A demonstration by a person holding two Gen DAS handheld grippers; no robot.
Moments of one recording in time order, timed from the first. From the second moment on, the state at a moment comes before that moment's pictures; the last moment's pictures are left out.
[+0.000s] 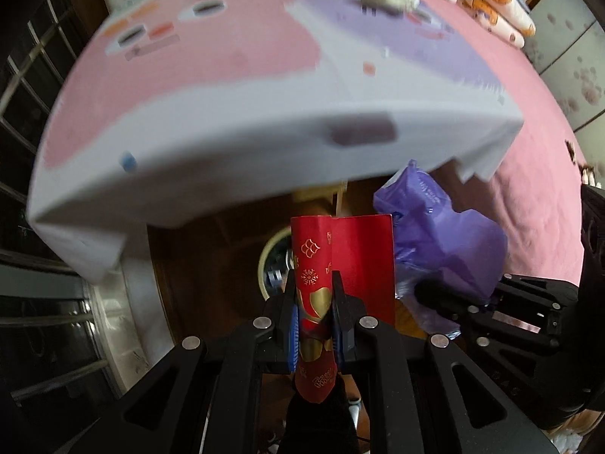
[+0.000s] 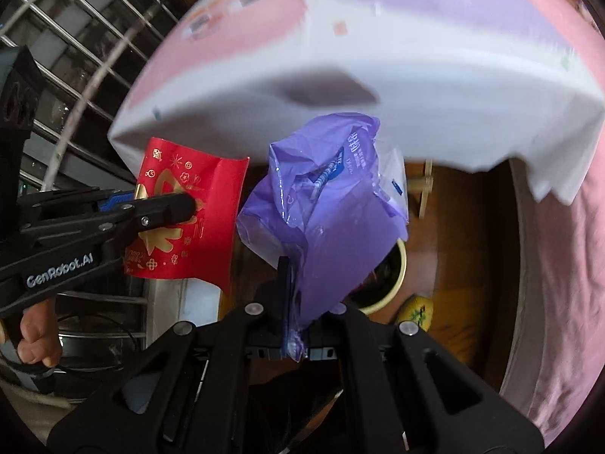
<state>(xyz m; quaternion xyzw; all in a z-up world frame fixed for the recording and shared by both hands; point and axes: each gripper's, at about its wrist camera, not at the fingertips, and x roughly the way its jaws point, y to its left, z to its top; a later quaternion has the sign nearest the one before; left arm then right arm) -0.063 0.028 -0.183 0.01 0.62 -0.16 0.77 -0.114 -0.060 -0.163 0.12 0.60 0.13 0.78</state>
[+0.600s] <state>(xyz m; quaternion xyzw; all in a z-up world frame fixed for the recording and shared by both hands) -0.046 0.000 -0.403 0.03 0.67 -0.12 0.73 -0.107 -0.083 -0.393 0.11 0.68 0.10 0.72</state>
